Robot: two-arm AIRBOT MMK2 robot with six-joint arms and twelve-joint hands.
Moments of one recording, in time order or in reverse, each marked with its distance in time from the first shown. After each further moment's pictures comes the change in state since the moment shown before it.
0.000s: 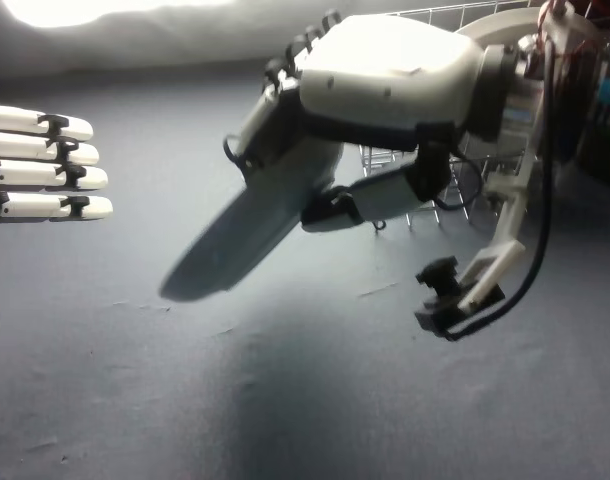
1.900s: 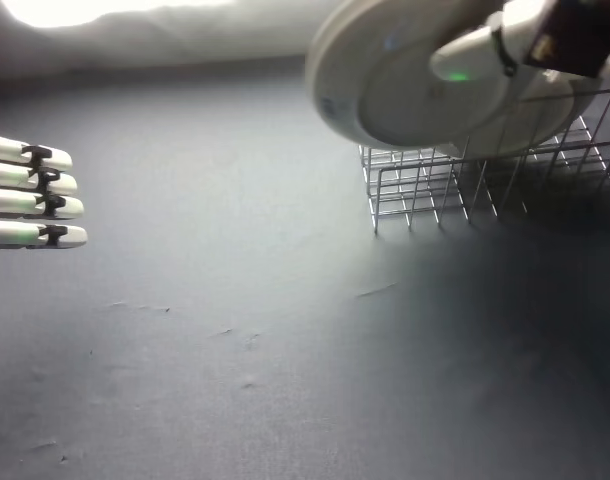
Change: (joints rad) left arm 0.013 0.008 -0.025 0.158 0.055 -0.087; right arm 0.099 0.221 -0.020 0.651 -0.245 0.029
